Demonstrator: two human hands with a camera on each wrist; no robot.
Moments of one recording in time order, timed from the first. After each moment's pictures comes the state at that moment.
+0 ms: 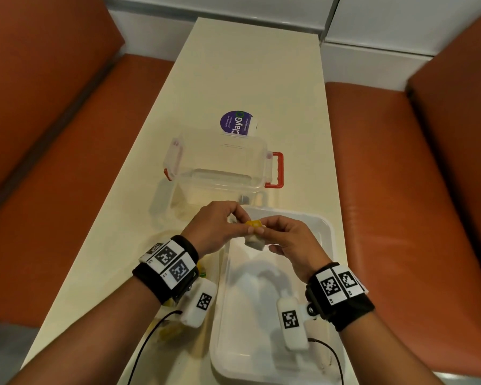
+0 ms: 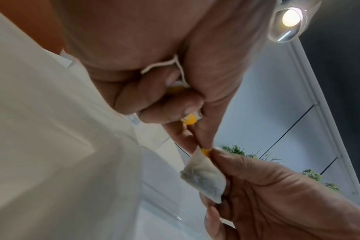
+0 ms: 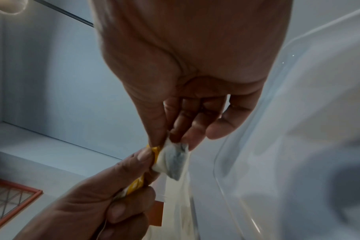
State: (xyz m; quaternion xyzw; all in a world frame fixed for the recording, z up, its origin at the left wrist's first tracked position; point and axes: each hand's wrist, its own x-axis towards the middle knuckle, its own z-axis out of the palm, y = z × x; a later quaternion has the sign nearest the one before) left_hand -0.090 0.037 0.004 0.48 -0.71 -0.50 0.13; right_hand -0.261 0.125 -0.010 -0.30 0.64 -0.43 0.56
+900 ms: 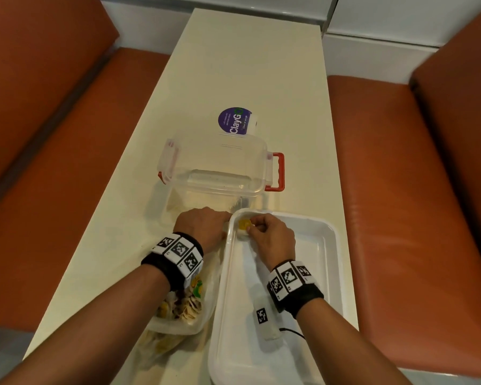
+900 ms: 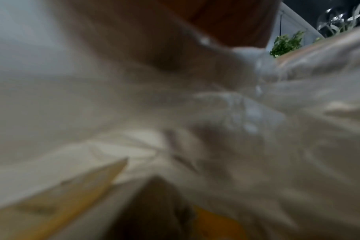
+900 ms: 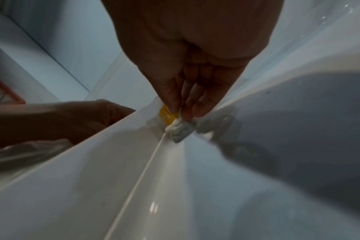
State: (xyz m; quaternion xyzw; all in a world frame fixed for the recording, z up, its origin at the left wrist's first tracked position) left_hand -0.095 0.003 -0.037 0.47 -0.86 -0.12 -0.16; right_hand -0.239 0.085 -0.073 -0.39 0.80 -0.32 0.33
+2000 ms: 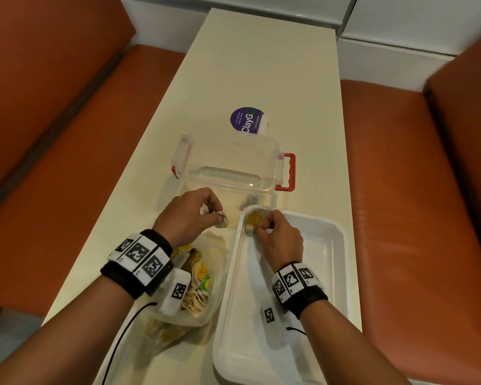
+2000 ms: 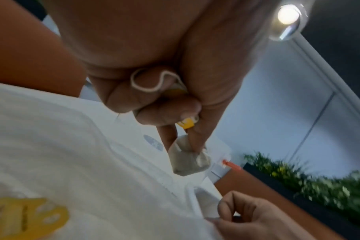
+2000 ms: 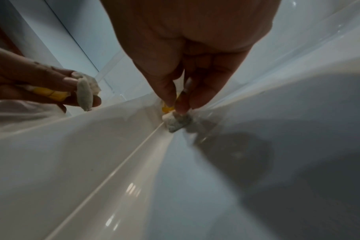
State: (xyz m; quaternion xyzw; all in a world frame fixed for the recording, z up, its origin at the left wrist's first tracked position) left_hand -0.042 0.009 0.008 0.54 -0.74 -0.40 0.11; right_hand -0.234 0.091 -0.066 -0.42 0.82 -0.27 0.28
